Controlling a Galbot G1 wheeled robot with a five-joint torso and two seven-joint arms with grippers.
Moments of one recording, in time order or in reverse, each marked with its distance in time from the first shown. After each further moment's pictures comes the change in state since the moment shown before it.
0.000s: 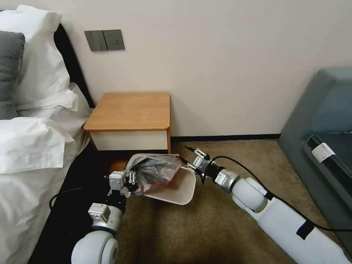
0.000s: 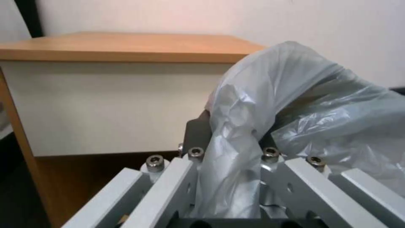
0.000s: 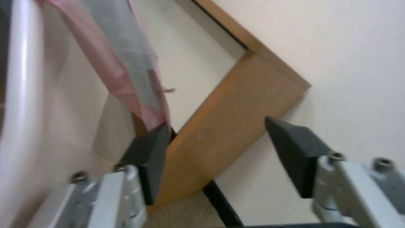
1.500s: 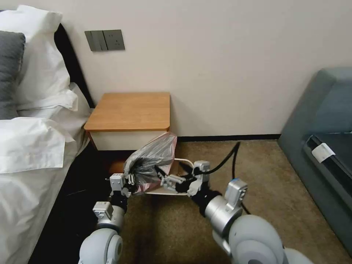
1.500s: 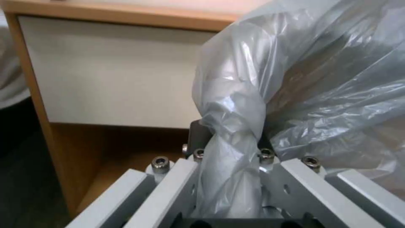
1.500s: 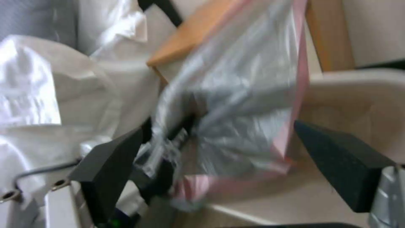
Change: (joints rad) left arm -0.019 -0.033 0.002 0.050 -0.018 0.014 -0.060; right arm -0.266 0.142 -0.090 0.597 1.038 -0.426 0.696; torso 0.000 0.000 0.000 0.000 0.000
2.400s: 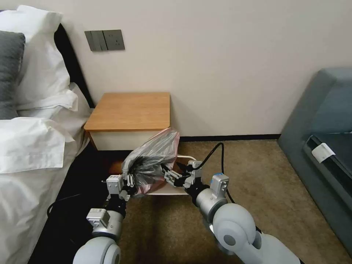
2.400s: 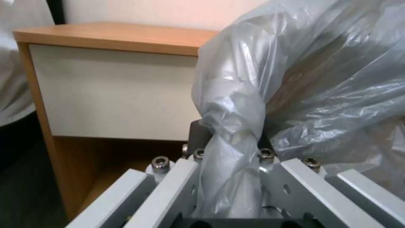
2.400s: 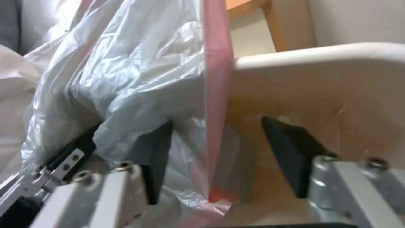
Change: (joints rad) left arm 0.073 -0.005 0.012 -0.094 0.011 -0.006 0.001; right arm 0.074 0.059 0.018 -0.189 -0.087 0.029 -0.064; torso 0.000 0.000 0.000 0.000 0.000
